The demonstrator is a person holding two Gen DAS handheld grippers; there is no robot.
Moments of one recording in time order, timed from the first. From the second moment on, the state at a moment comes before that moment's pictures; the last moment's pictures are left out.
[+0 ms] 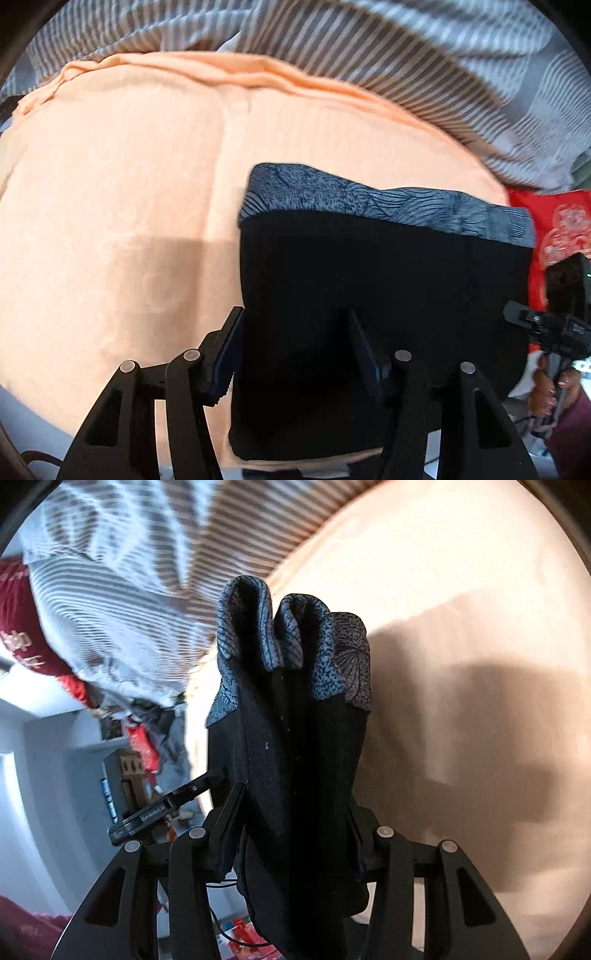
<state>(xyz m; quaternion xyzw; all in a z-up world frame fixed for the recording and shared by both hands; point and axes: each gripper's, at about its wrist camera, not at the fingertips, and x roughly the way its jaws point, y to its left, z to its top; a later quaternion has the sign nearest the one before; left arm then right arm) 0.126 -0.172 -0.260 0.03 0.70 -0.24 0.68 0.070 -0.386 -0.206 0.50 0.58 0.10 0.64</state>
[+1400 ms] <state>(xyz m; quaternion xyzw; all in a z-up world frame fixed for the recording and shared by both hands) 0.025 -0.144 -0.179 0.18 0.65 -0.19 0.71 -0.001 -0.281 -0.071 0.23 0.64 -0.15 0.72</state>
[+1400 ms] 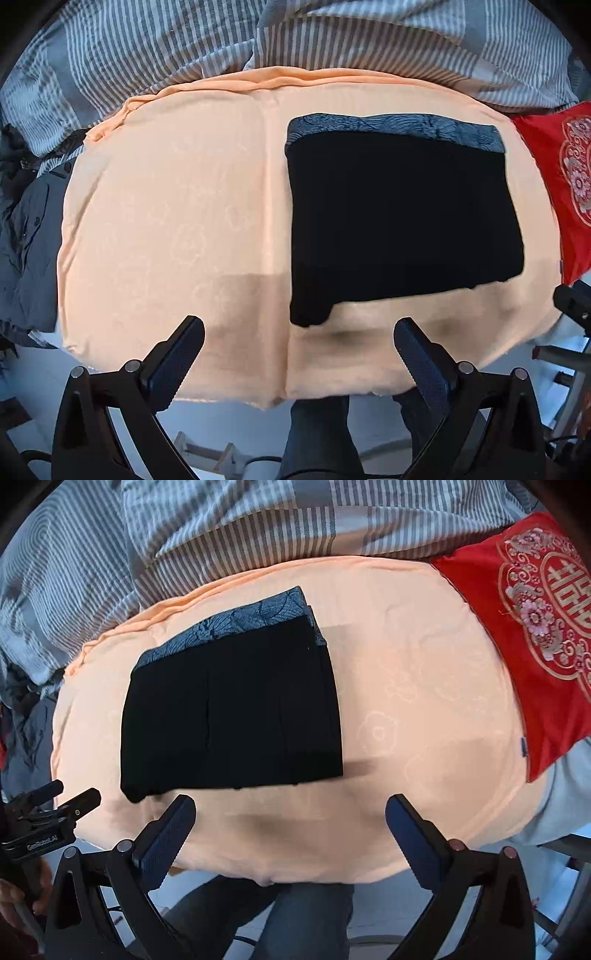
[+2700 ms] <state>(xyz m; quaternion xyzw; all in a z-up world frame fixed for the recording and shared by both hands) -0.021 -0.167 -0.101 0.17 0.64 -0.15 0.73 0.003 -0.263 -0.003 0.14 0.66 -0.13 0.73</state>
